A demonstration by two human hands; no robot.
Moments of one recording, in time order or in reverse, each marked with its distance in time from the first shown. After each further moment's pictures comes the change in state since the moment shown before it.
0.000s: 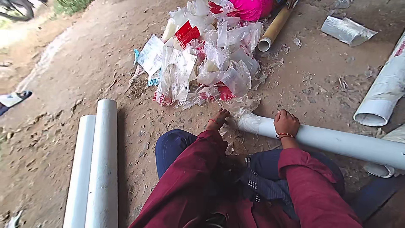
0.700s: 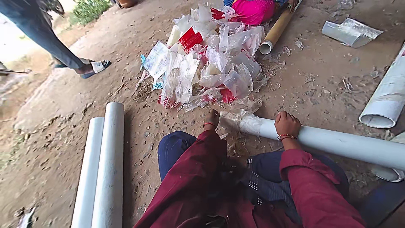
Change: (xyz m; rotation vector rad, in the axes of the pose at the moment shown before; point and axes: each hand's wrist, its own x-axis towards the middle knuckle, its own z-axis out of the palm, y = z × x) left_hand 0.004 -0.045 0.020 -0.444 0.360 -0.287; right_hand -0.003 -0.001 -0.001 -0.003 -0.015 -0.033
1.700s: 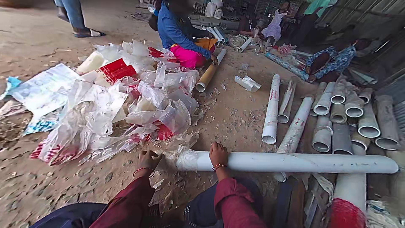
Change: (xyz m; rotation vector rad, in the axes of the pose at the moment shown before) left_hand 0.032 0.003 0.029 0.020 0.073 -0.019; right_hand 0.010 -0.001 -0.005 -0.015 -0.032 0.069
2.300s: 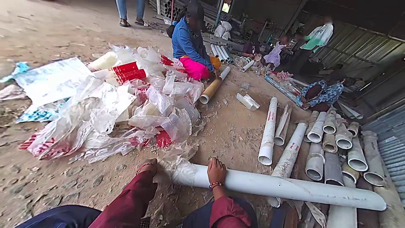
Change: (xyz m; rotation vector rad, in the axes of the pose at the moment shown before) left_hand 0.028 0.006 0.007 0.364 -0.377 -0.067; right_hand -0.010 0.002 0.017 -0.082 0.271 -0.091
